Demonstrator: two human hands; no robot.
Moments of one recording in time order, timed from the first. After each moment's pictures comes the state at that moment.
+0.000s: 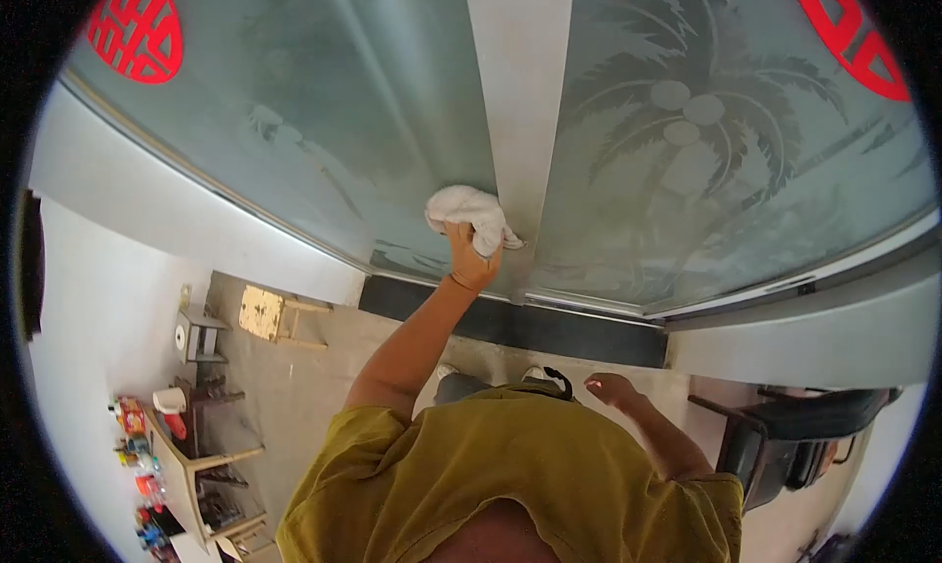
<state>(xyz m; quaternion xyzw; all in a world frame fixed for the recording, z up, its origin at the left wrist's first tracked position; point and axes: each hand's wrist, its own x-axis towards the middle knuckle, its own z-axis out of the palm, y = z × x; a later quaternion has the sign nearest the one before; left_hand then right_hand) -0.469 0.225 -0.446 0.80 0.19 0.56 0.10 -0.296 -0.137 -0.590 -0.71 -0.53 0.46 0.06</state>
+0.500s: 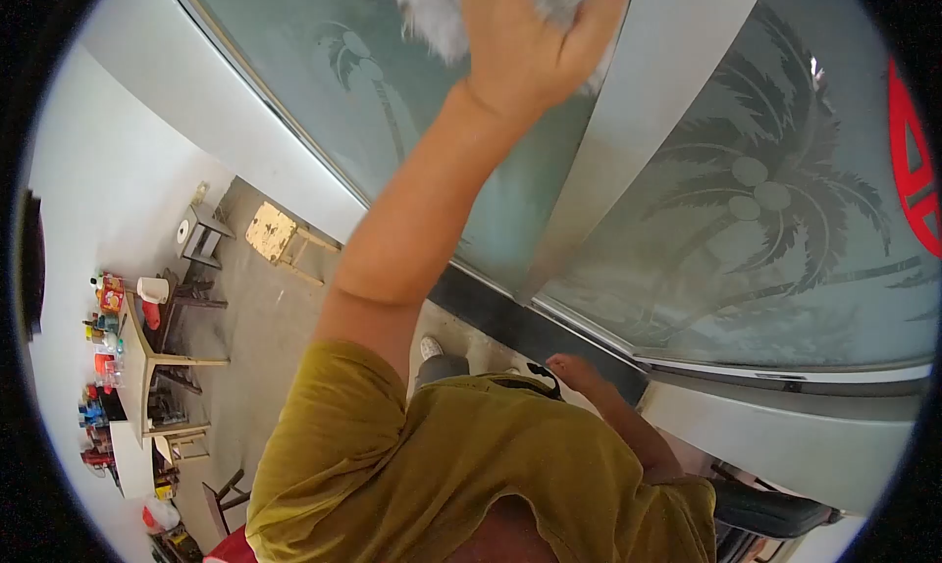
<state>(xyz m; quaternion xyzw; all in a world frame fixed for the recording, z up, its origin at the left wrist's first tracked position) -0.447 0.273 -0.125 0.68 0.03 0.71 -0.17 -0.295 -0.030 -0.587 -0.63 -0.60 0.49 0.06</state>
